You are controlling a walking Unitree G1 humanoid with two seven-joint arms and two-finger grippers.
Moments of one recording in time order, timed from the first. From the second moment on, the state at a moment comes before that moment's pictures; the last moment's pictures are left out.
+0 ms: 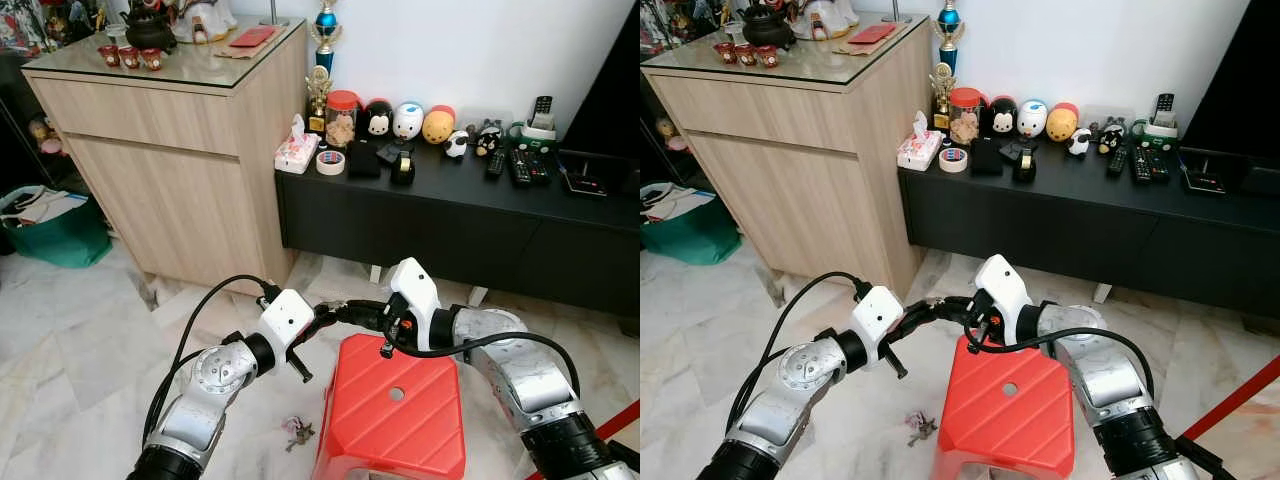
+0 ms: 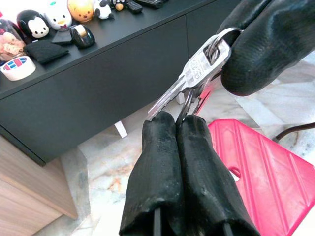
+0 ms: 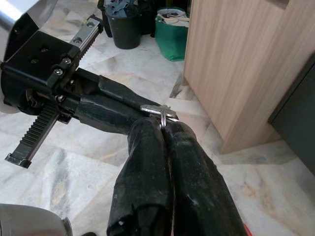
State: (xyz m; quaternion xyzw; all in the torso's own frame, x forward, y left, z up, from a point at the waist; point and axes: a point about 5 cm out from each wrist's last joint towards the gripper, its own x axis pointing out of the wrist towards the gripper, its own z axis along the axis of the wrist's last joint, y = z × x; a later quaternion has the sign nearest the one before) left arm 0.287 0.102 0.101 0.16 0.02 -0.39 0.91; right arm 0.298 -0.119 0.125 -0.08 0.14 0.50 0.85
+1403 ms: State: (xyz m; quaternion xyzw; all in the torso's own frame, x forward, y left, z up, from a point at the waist) left arm 0.286 0.104 0.096 0.16 0.04 -0.40 0.90; right arm 0.304 -0.130 0.106 -0.11 0.18 0.46 0.86
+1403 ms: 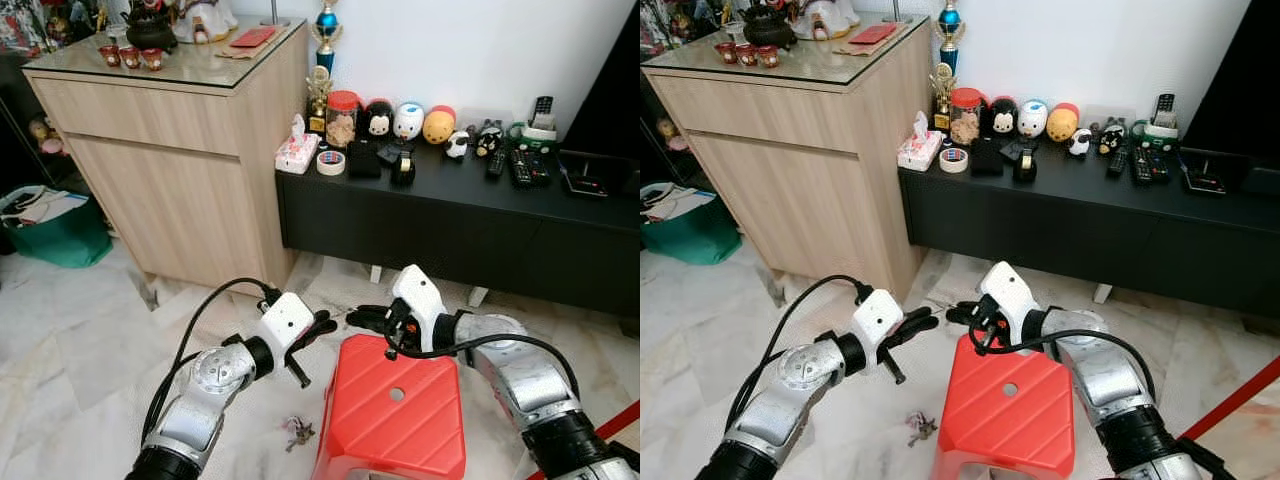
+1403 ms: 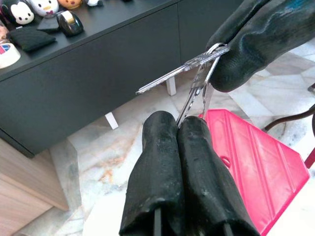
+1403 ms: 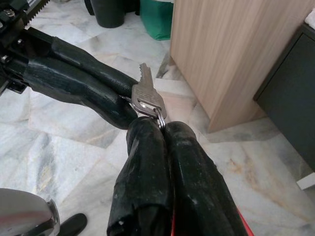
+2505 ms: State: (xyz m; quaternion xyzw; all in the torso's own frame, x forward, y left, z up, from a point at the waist) left arm 0.284 0.111 0.093 0.16 0.06 -0.39 0.90; right arm 0.322 -0.160 0.088 -0.06 0.22 0.32 0.92
